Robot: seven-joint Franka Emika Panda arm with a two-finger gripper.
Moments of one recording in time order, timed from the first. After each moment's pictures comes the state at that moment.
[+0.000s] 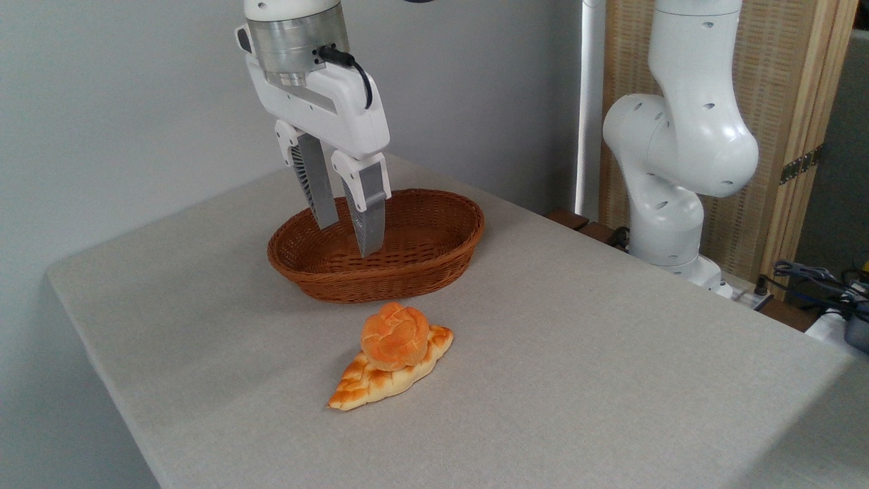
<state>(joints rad) -0.19 -0.07 0.05 -1.74 -0.04 1.66 0.64</state>
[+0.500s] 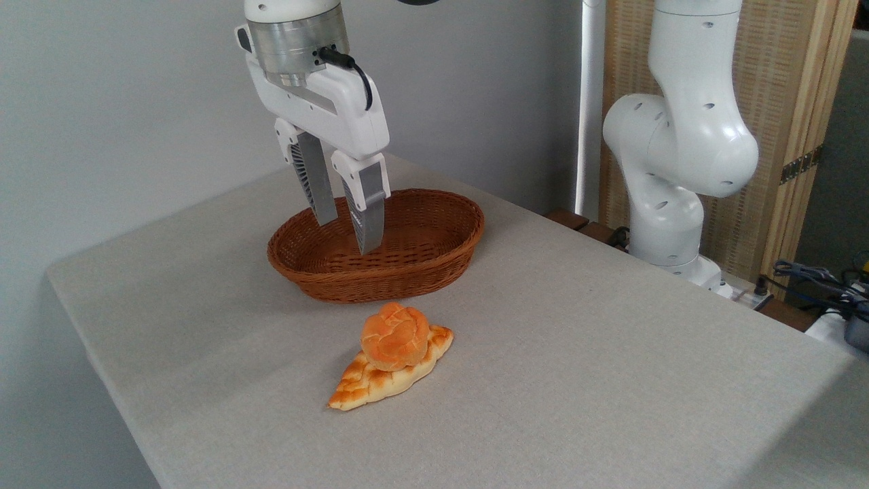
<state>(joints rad) -0.19 -0.07 0.05 -1.74 -0.07 1.65 0.64</state>
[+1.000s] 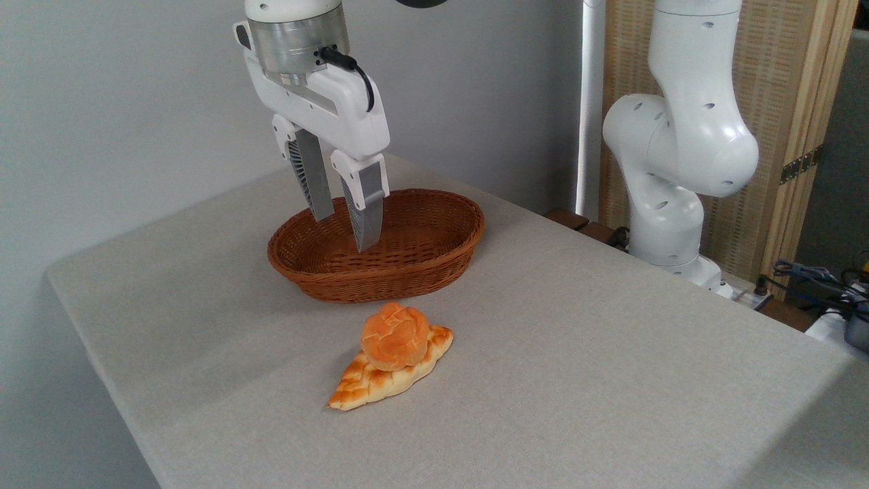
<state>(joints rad) -0.18 -0.07 0.05 -1.73 -0.09 1.65 0.64</state>
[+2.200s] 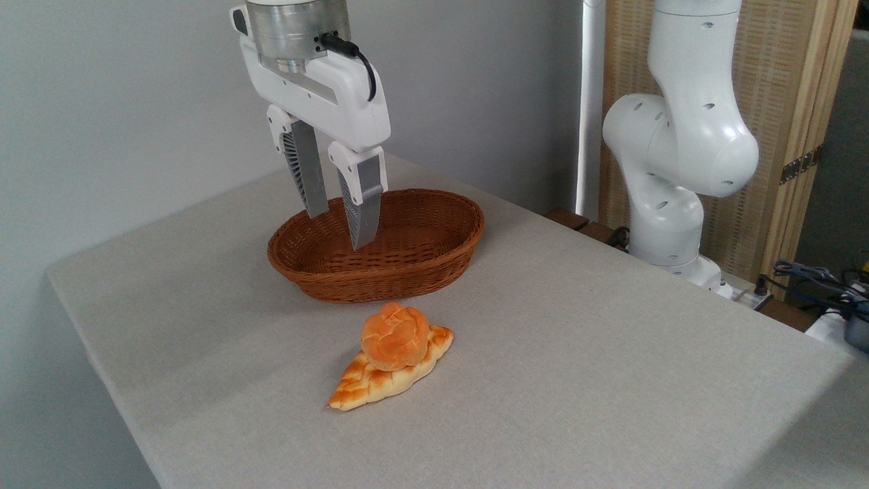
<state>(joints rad) -0.18 -0.06 0.08 -1.69 -0.09 1.65 0.67</state>
